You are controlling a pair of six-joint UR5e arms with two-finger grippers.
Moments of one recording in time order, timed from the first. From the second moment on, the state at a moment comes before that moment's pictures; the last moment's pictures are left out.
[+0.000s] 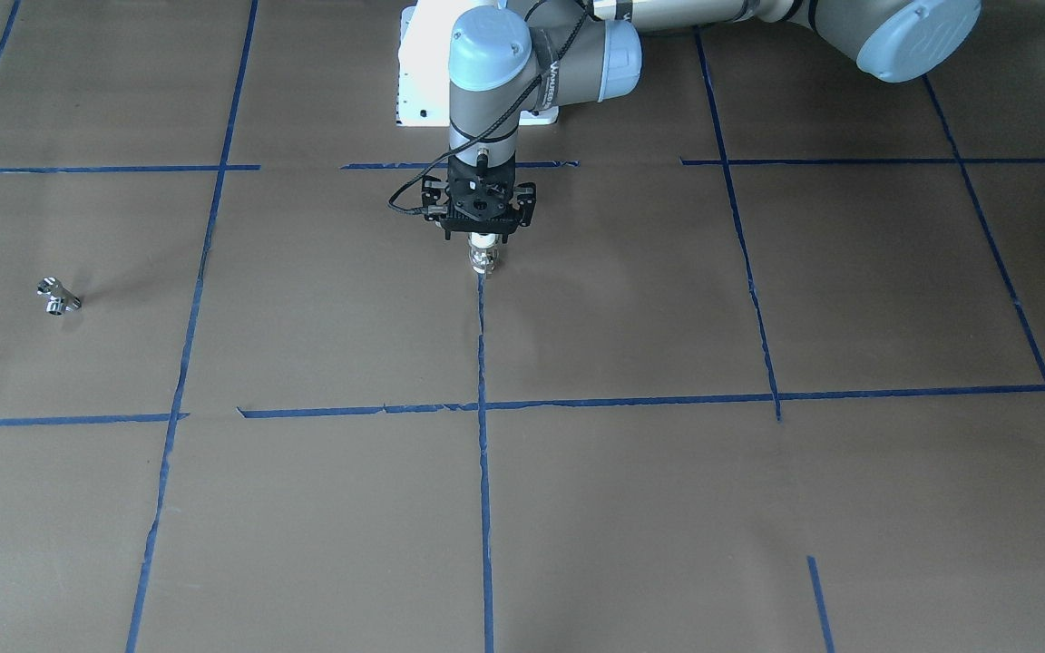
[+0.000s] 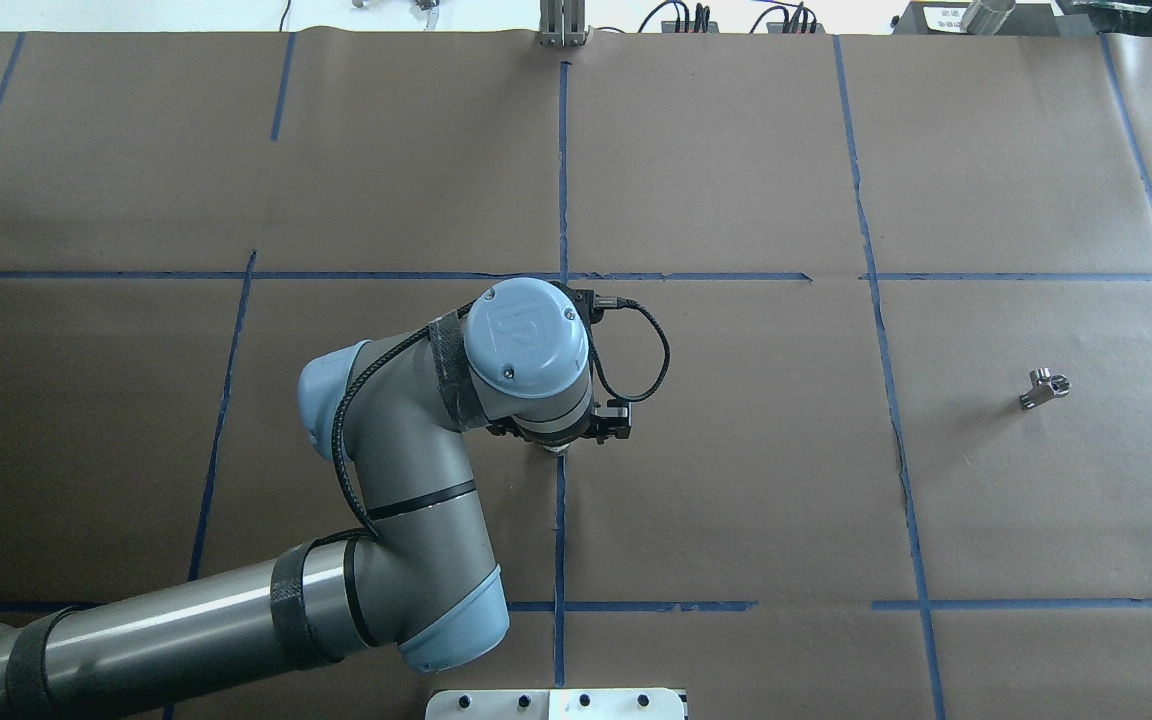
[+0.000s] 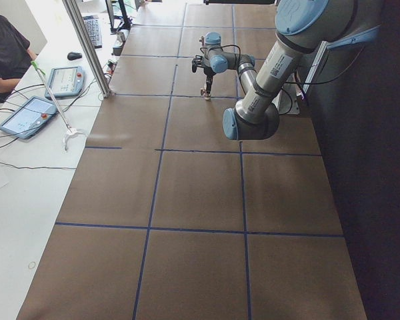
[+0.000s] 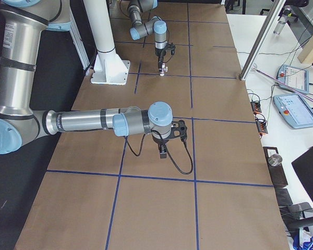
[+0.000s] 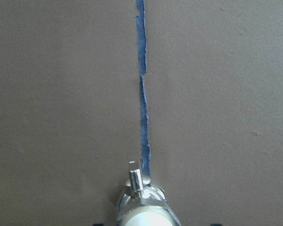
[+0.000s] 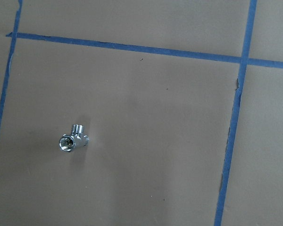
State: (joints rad) left arm -0.41 -2.40 -1.58 -1.60 -1.82 -1.26; right arm 1.47 -1.80 1.90 -1.48 2.47 0.05
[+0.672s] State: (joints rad) left arm -0.46 -2.29 -1.82 -1.59 -1.82 -1.26; right arm 1.28 -1.73 1.89 -1.34 2.42 0.42
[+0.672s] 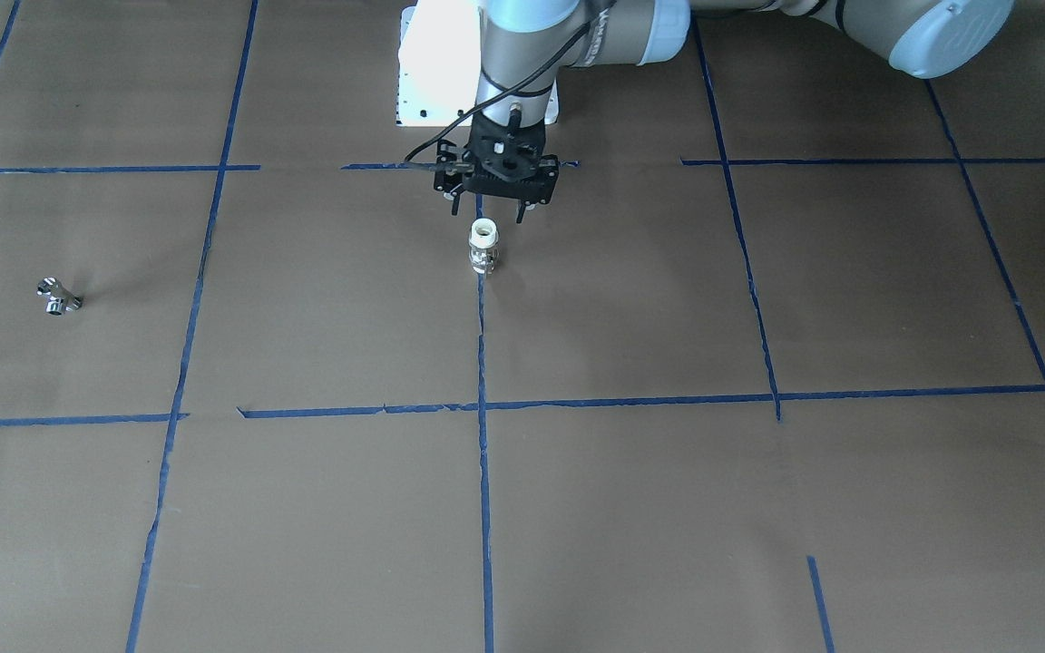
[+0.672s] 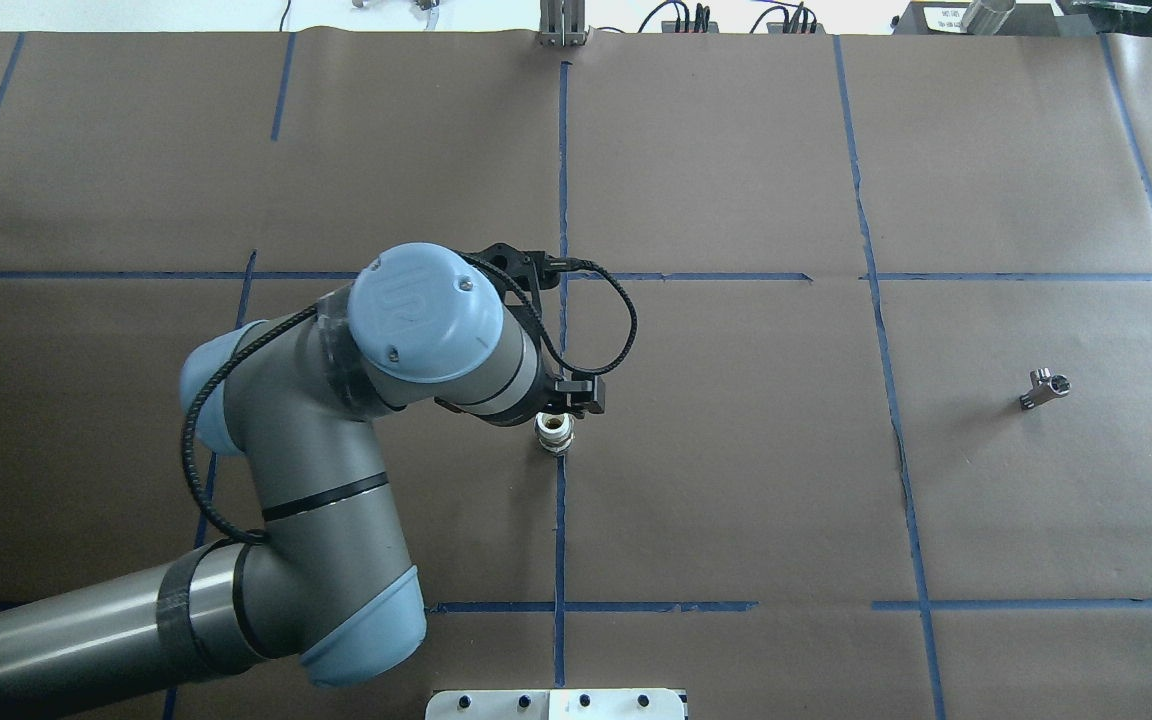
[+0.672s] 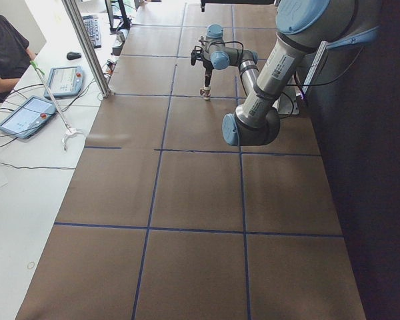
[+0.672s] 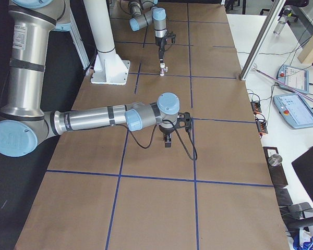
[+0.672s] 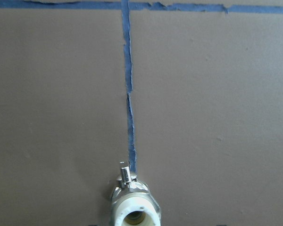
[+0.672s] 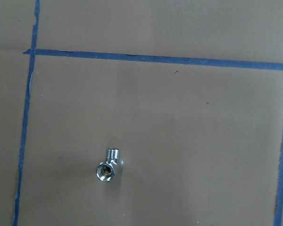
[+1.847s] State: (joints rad) left arm -0.52 -2.19 -1.98 -1.59 -1.82 -1.29; right arm 0.96 -1.60 1.75 -1.29 2.20 0.63
